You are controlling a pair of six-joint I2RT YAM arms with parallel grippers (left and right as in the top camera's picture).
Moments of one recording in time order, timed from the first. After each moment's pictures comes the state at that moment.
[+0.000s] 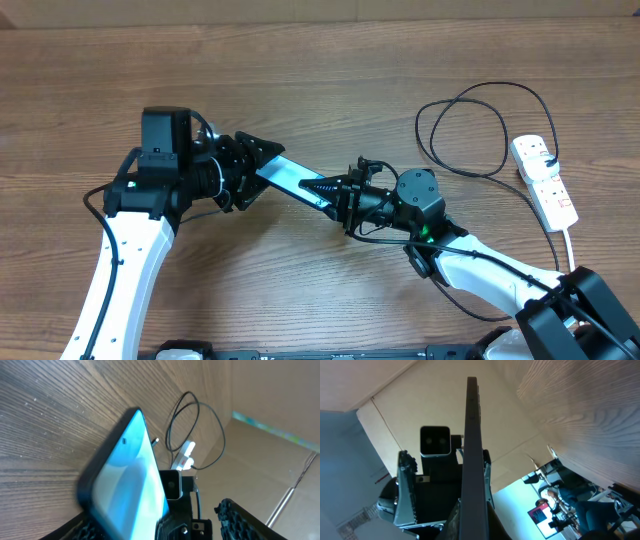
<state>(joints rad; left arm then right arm) -0.09 1.30 1.07 -0.71 0.71 -1.13 0.59 1.51 0.56 0.86 -0.67 2.09</state>
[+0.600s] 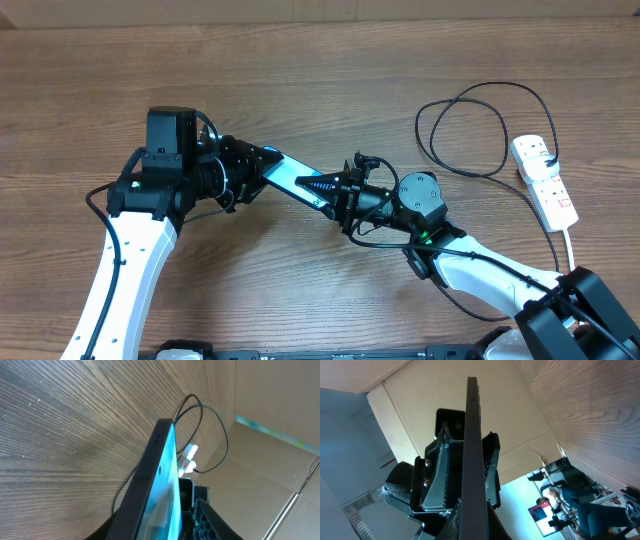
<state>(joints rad) -0.10 1.30 1.07 -0.71 0.68 -1.15 0.60 1.51 0.56 0.94 -0.67 2.09</state>
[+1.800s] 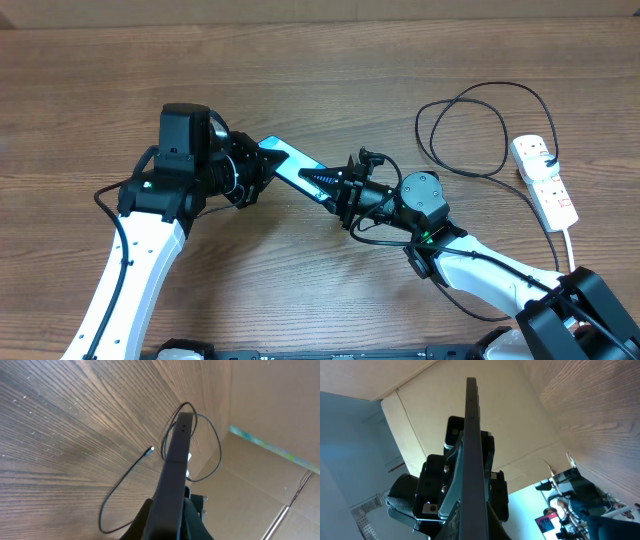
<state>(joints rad) -0.16 1.30 1.06 -0.63 0.60 -1.29 0.60 1.51 0.56 0.96 -0.61 2.09</state>
